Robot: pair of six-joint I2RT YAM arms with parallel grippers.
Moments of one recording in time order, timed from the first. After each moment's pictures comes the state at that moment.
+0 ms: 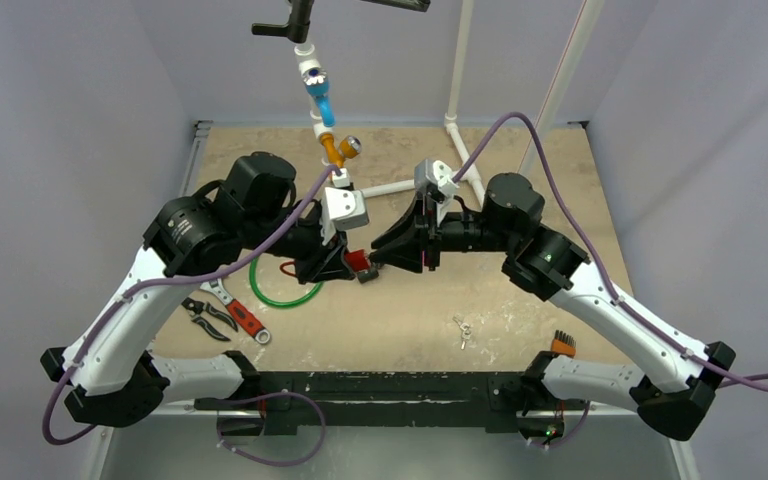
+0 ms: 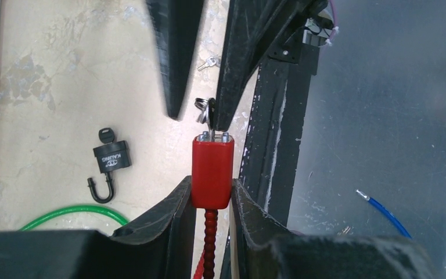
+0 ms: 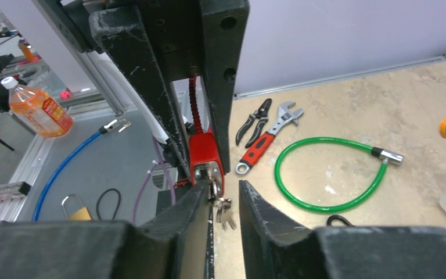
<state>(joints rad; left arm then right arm) -0.79 1.19 1.71 -1.21 0.54 0.25 0.82 1.09 1.21 -0.17 -0.67 0.15</state>
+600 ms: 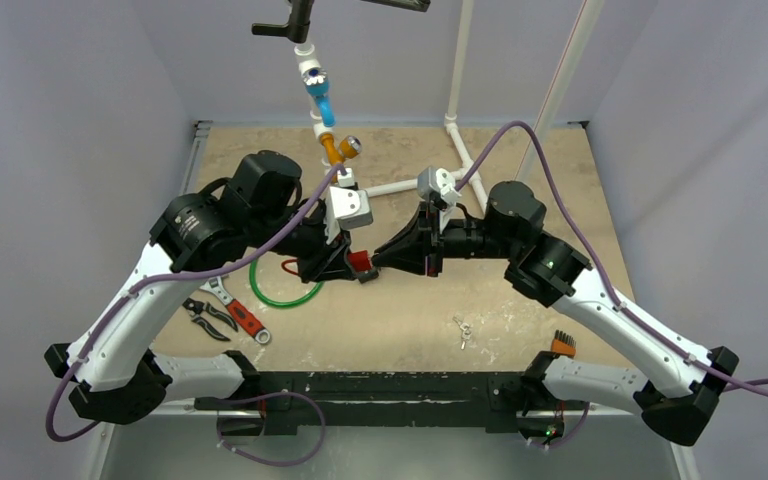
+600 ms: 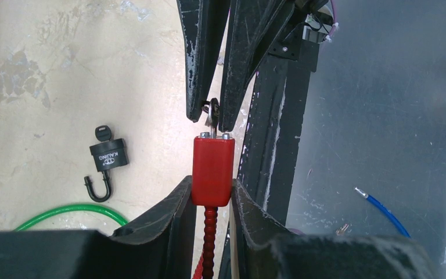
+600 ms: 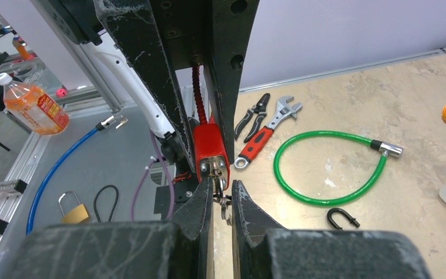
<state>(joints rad) -0.79 1.21 1.72 -1.22 0.54 0.25 0.83 1.06 1.15 -0.16 -0.66 0.15</state>
